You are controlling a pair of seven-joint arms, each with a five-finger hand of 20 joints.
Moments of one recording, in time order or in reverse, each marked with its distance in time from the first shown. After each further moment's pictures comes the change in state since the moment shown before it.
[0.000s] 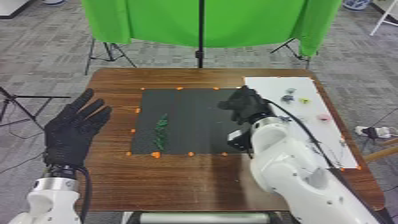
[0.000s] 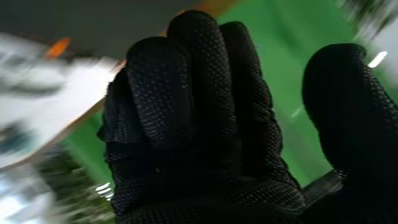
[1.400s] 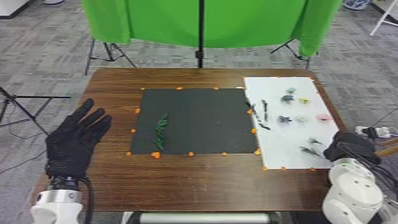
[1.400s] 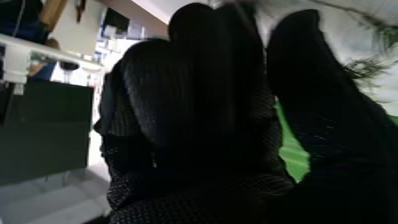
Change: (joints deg) left arm 4.0 2.1 2.6 -0.3 -1.9 1.2 6.7; right arm -26.8 18.1 18.6 3.9 -21.9 -13.2 14.1
